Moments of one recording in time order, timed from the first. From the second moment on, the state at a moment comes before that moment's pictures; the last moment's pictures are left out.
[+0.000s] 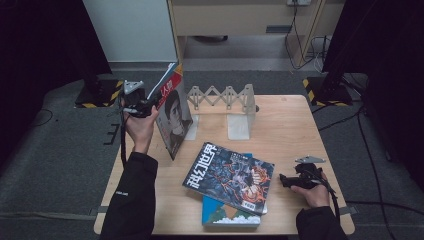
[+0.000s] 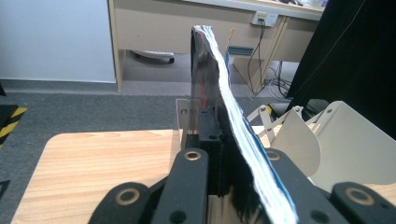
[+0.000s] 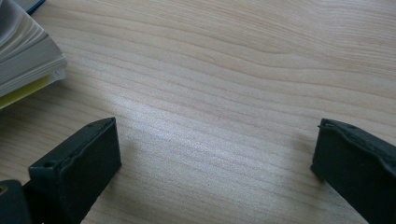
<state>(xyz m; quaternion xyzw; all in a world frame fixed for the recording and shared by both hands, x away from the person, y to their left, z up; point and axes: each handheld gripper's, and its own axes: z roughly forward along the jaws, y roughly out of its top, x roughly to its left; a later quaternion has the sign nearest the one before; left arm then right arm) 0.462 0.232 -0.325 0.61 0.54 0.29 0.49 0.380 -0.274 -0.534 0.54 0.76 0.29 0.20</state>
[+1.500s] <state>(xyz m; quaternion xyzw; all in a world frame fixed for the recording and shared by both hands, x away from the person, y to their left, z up) 0.478 0.246 -0.322 0.66 0.58 0.19 0.43 0.379 -0.274 -0.534 0.54 0.77 0.29 0.20</state>
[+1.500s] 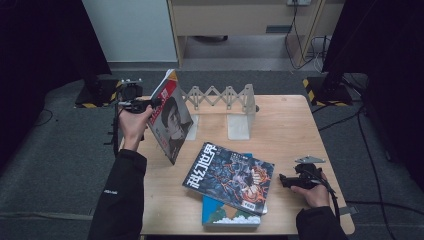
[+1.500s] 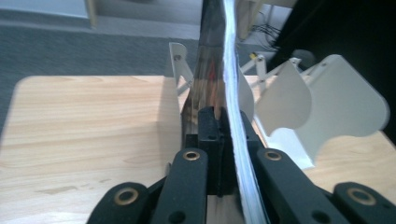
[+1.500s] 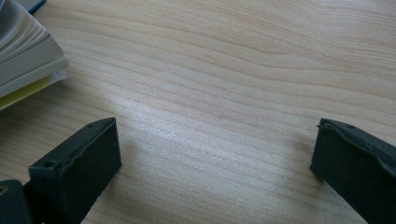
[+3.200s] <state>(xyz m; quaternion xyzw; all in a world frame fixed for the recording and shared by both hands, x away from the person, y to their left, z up) 0.480 0.229 -0.321 0.64 0.56 0.30 0.43 0.379 -0.273 -0.535 0.54 0.76 0.29 0.20</state>
